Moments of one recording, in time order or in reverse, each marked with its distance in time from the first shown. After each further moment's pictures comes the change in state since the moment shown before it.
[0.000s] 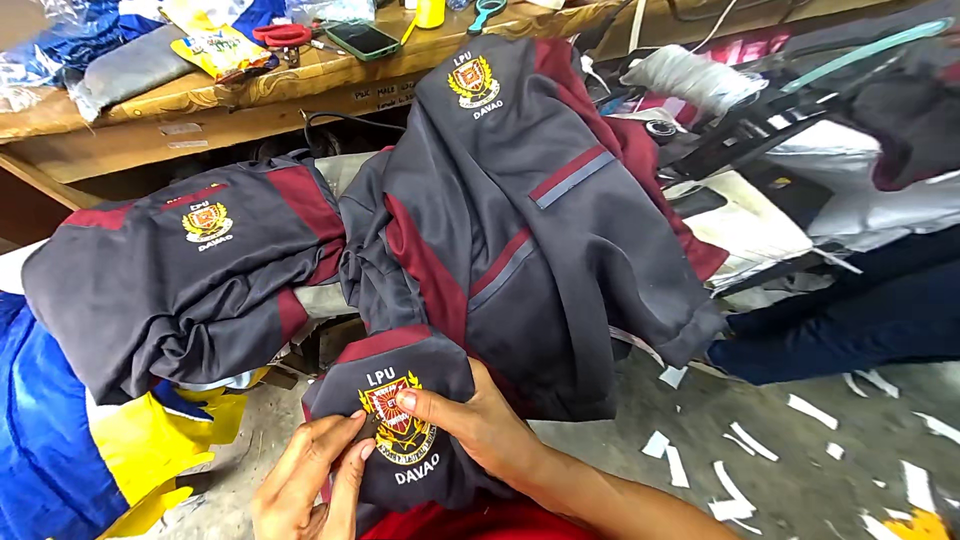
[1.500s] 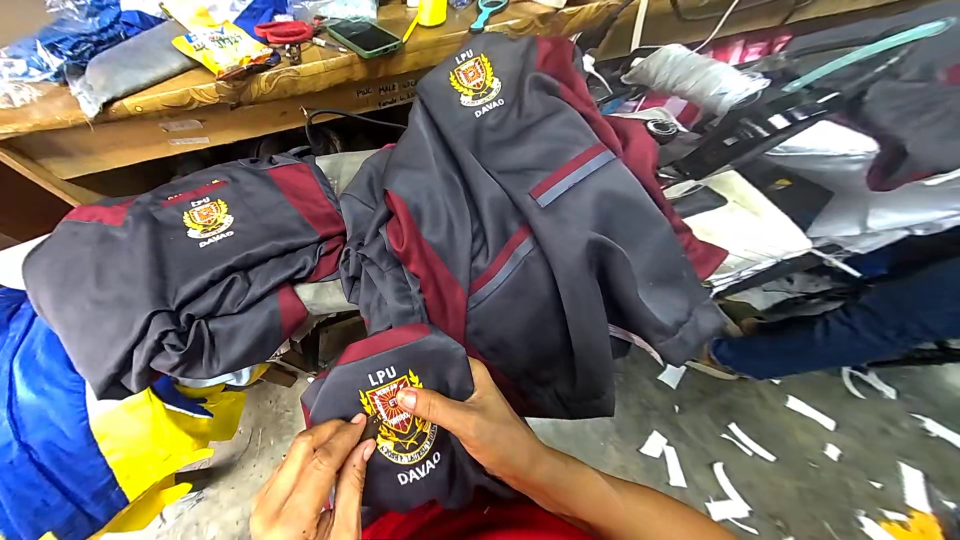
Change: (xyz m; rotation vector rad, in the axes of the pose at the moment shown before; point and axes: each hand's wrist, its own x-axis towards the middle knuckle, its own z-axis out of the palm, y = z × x) left_hand -0.004 0.010 0.001 0.162 0.034 0.035; right_hand -0.003 0.000 -0.001 0.000 0.010 0.045
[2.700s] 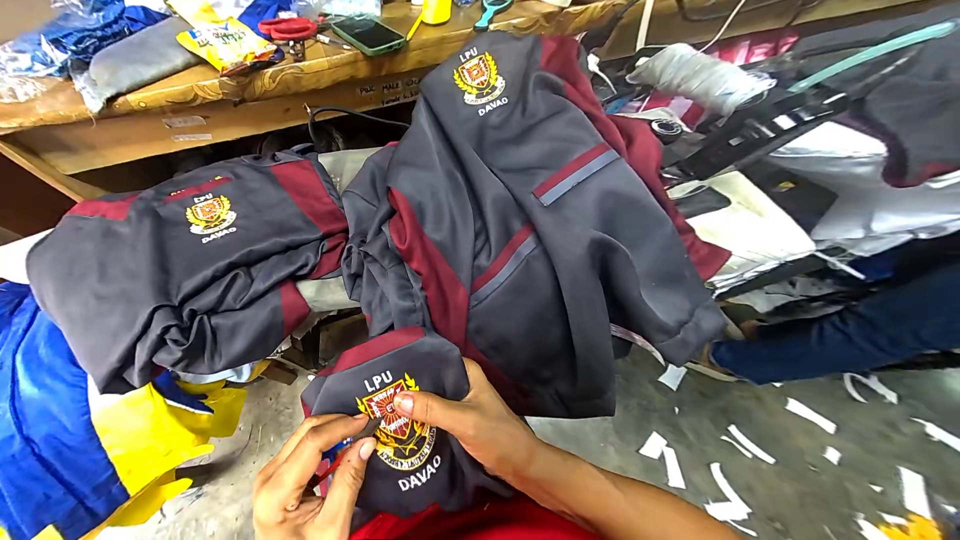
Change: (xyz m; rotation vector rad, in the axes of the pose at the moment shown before) left_hand -0.001 -0.011 -0.001 -0.373 -0.048 -0.139; right_hand 0.000 0.001 0.000 0.035 -0.059 0.050
